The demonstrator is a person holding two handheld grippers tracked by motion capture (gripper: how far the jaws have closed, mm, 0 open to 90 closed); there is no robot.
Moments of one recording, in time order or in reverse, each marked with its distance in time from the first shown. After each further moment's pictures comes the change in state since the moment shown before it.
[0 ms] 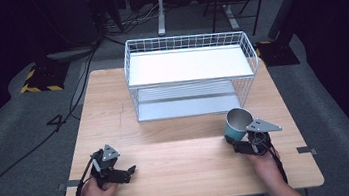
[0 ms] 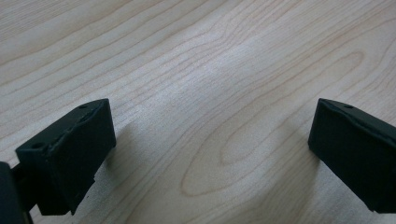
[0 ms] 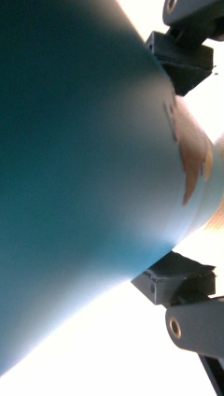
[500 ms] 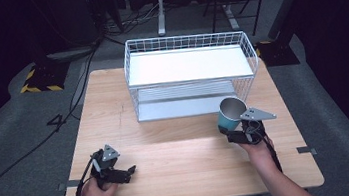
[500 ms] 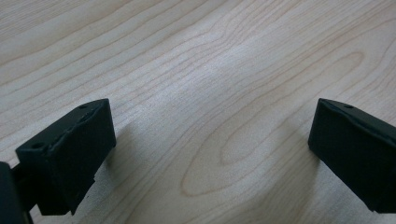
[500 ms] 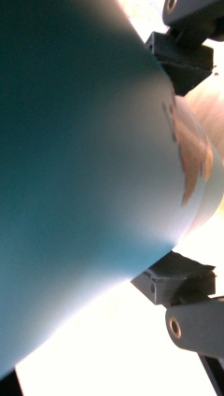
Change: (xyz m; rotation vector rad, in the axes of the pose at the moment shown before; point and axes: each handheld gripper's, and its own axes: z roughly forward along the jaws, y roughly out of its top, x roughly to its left) left arm 0.000 0.000 0.000 0.000 0.002 0.001; right arm 0.002 0.038 0.013 -0.033 0.037 -0.006
